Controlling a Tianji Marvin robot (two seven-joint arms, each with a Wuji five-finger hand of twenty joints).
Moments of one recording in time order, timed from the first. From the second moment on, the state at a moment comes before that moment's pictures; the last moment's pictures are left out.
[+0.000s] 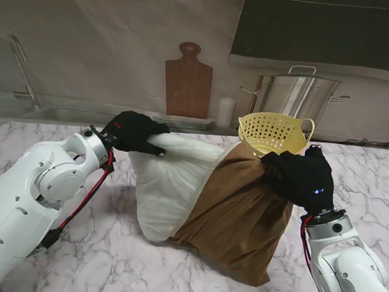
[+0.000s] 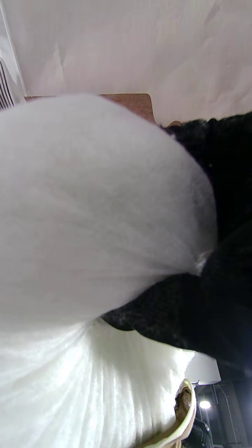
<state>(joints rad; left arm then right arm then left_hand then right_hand) 1.28 -1.05 -1.25 -1.72 0.96 -0.34 -0.21 -1.84 -1.07 1.49 -1.95 -1.39 -0.03 -0.50 1.05 -0.36 -0.03 -0.07 0.65 -0.04 0.73 0.63 1.12 0.02 0.13 0.66 1.06 0.06 0.49 0.54 0.70 0.06 1.12 0.59 0.61 -0.41 0.53 -0.24 0.71 -0.22 0.80 0.34 1.09 -0.10 0.70 0.61 1.17 -0.15 0.73 0.56 0.56 0.27 1.23 0.55</state>
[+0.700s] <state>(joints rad) 1.32 -1.04 -1.31 -1.71 0.98 -0.34 -0.22 -2.00 -1.08 1.60 -1.97 -1.39 0.11 -0.41 1.06 -0.36 -0.03 -0.07 0.65 -0.03 0.74 0.63 1.12 0.04 0.16 0.66 1.06 0.06 0.51 0.54 0.71 0.06 1.12 0.59 0.65 -0.41 0.66 -0.24 0.76 -0.21 0.85 0.36 1.17 -0.09 0.78 0.67 1.25 -0.14 0.94 0.59 0.59 0.27 1.26 0.55</state>
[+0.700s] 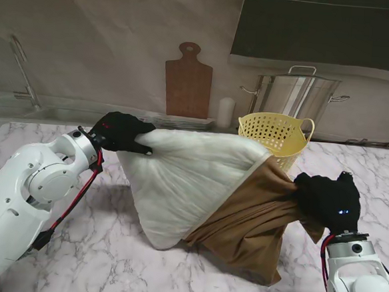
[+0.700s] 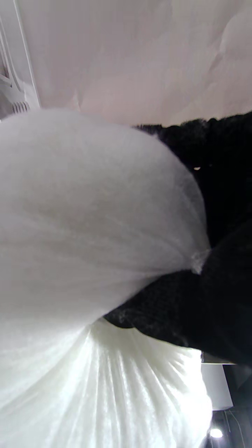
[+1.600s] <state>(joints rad) 1.27 -1.01 -1.30 -1.58 1.00 -0.22 -0.38 -2.11 -1.10 1.72 -1.95 -1.40 0.22 -0.53 1.12 -0.34 -0.02 -0.07 0.66 0.04 0.76 0.63 1.10 0.07 0.19 0.68 1.03 0.08 0.53 0.56 0.66 0.06 1.12 0.61 0.70 -0.42 0.71 -0.23 0.77 -0.16 0.89 0.38 1.18 -0.05 0.80 0.70 1.28 -0.10 1.01 0.62 0.59 0.27 1.27 0.55</state>
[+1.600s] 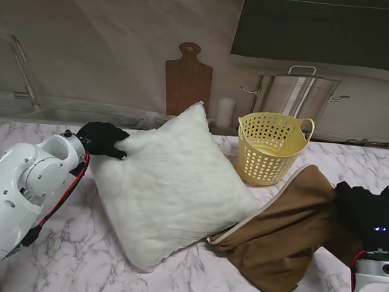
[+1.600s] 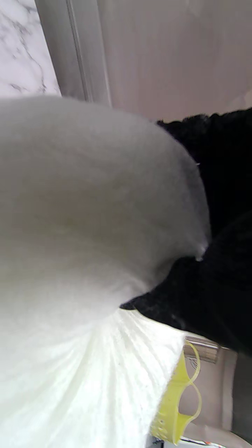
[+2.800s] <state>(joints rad) 1.52 -1.03 -1.41 -1.72 1.07 -0.17 -0.09 -1.86 -1.06 1.39 -1.86 -1.33 0.01 -0.39 0.94 -0.04 -0.04 -0.04 0.33 0.10 0.05 0.40 0.40 0.21 0.04 0.20 0.46 0.23 0.19 0.39 0.12 0.26 1.08 0.53 0.72 -0.37 0.65 -0.20 0.74 -0.16 0.86 0.30 1.18 -0.05 0.73 0.61 1.28 -0.08 0.87 0.62 0.57 0.27 1.26 0.55</state>
